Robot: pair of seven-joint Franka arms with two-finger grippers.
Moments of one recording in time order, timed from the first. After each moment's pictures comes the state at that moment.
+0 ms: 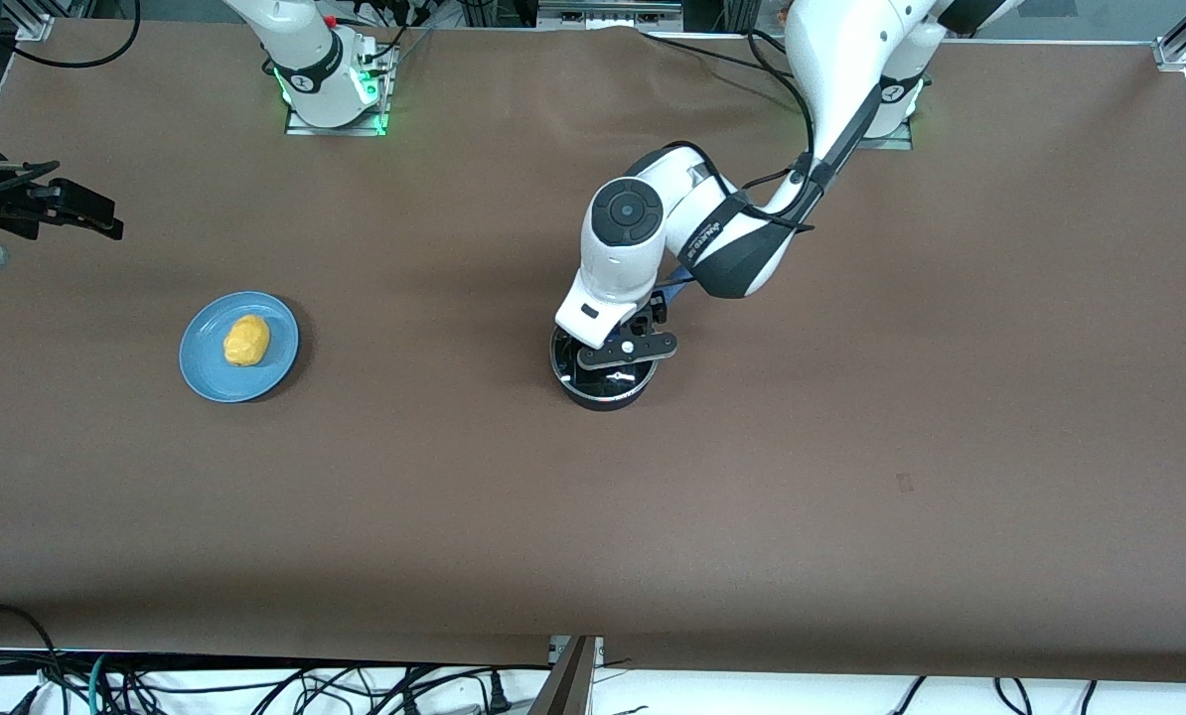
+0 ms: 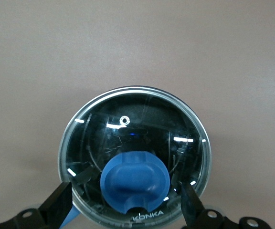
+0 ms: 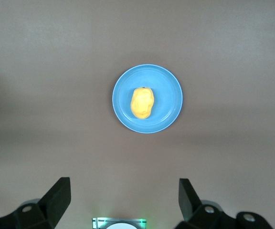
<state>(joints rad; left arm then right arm) -0.50 0.71 -0.31 -1.38 0.17 2.07 -1.02 -0.04 0.02 -0.02 -1.64 -0.02 1.52 -0.08</state>
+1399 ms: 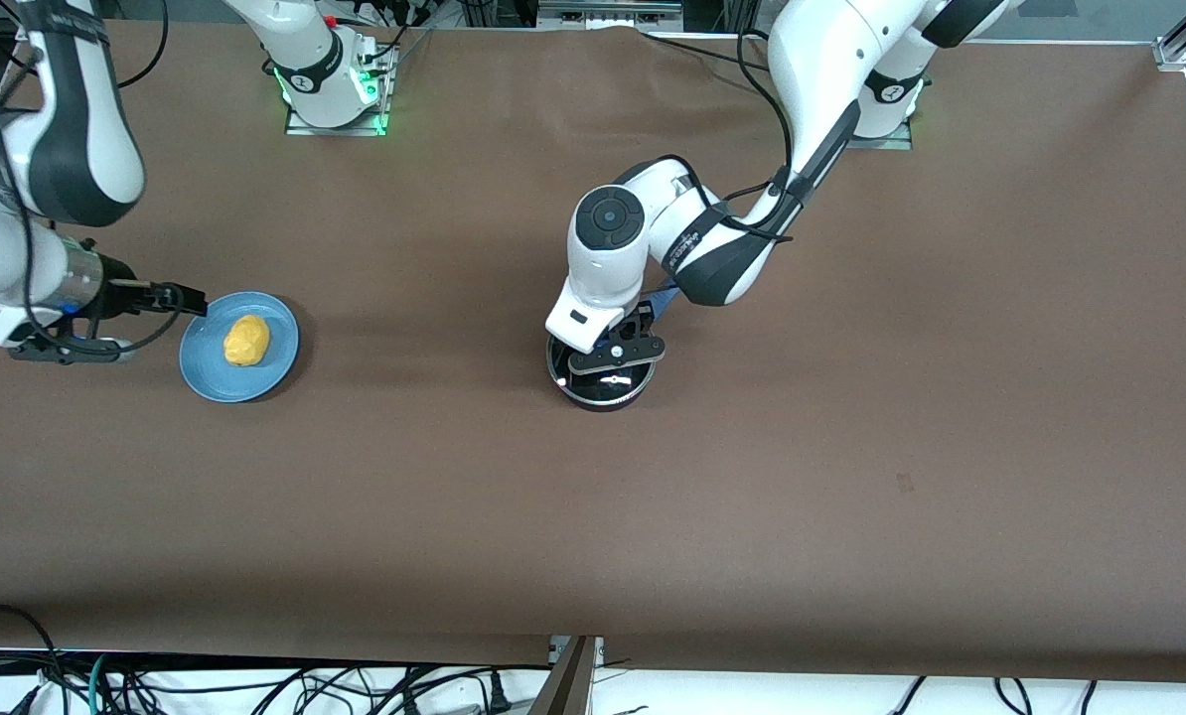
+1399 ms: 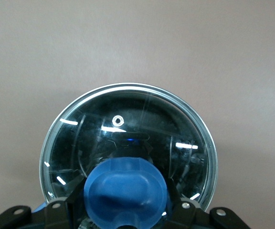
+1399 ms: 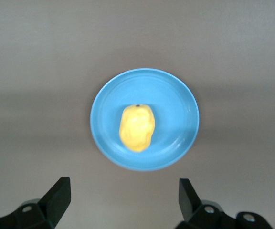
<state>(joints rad) -0.52 0.74 -0.30 -1.34 0.20 2.10 -1.08 -0.05 0.17 -0.05 -2.00 -0.02 2.02 -0.03</state>
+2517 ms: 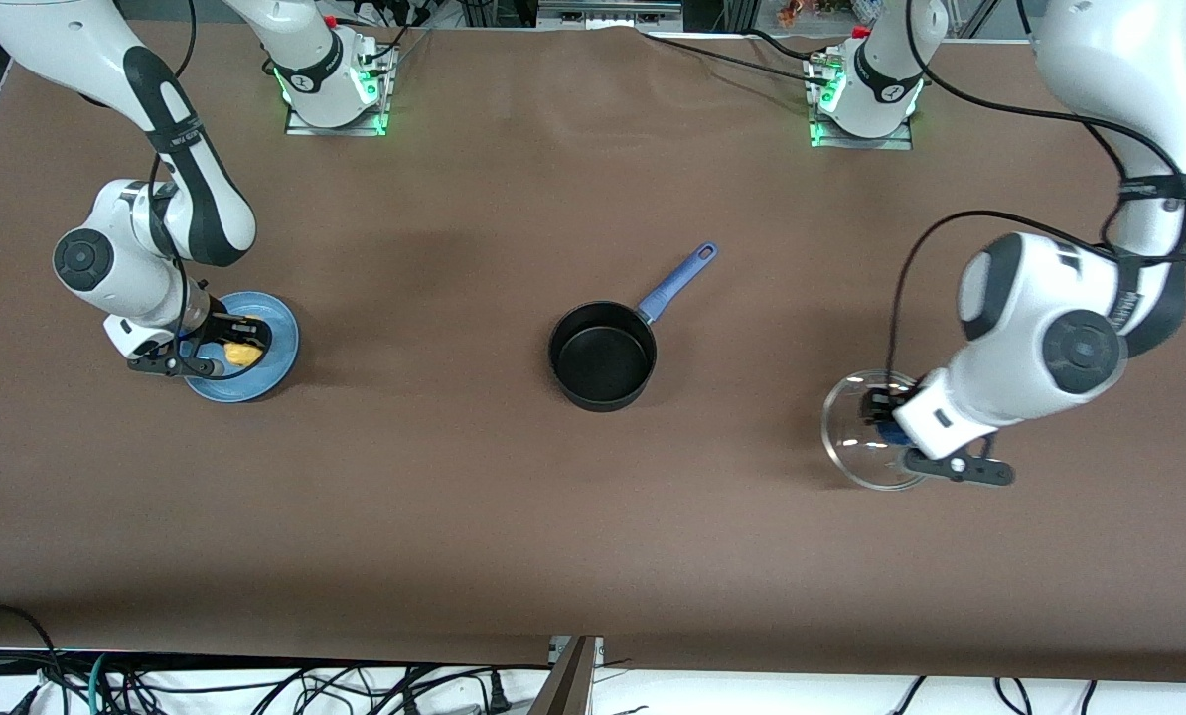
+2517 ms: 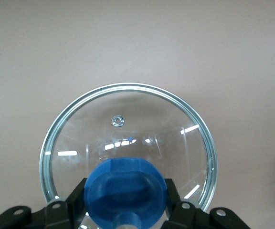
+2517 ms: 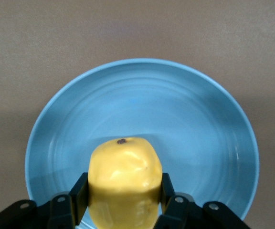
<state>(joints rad) 0.07 0.53 -0.19 -1.55 0.06 1.99 0.04 -0.05 0.36 -0.06 -2.24 -0.03 2.56 -0.01</state>
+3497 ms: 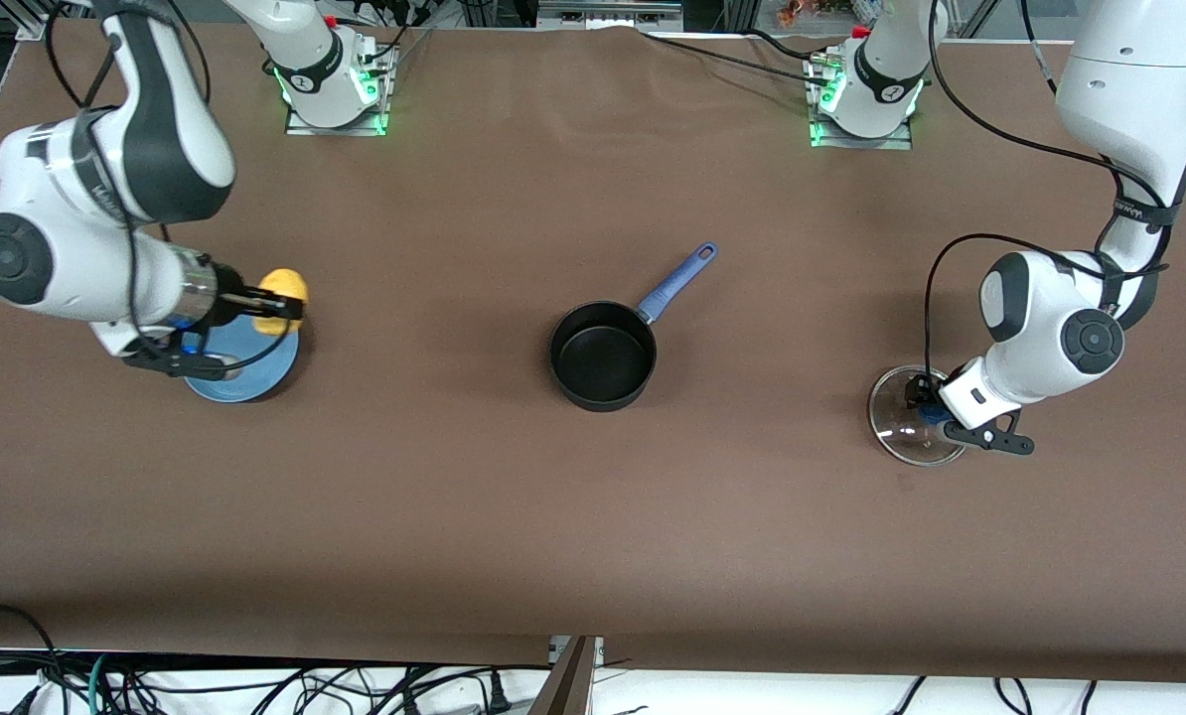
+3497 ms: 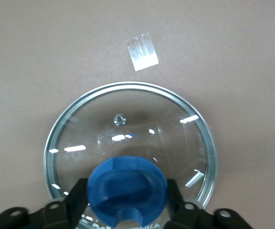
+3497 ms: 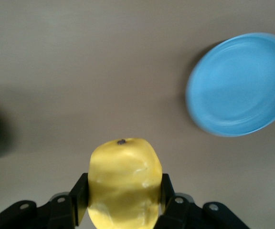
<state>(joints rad) 0.15 0.53 -0.10 -1.92 0.06 2.41 0.21 -0.01 0.27 0.25 -1.69 0.09 1.72 0.44</state>
